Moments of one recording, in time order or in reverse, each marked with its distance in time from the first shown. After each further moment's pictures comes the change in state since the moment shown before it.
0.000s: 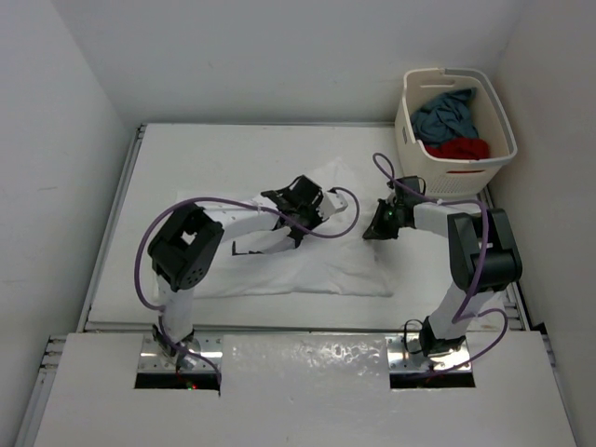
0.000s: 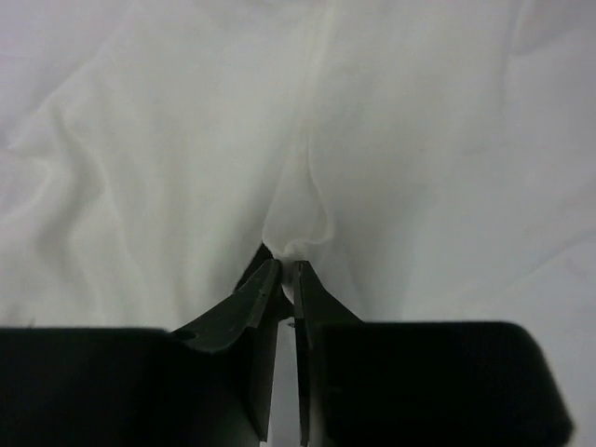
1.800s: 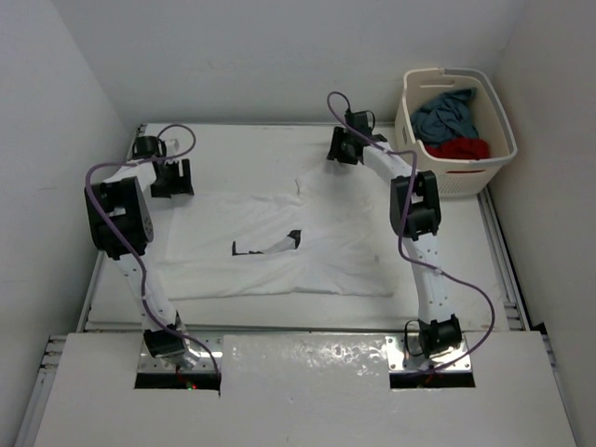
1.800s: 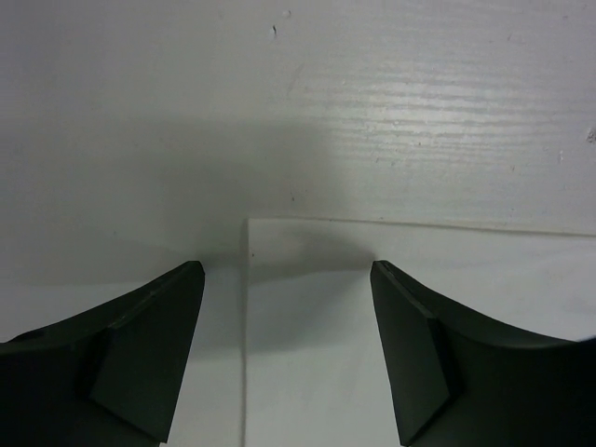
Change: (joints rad) left arm 0.966 0.158 0.179 -0.103 0.123 -0.266; right arm 0.132 0.838 1.313 -0.180 0.294 -0.079
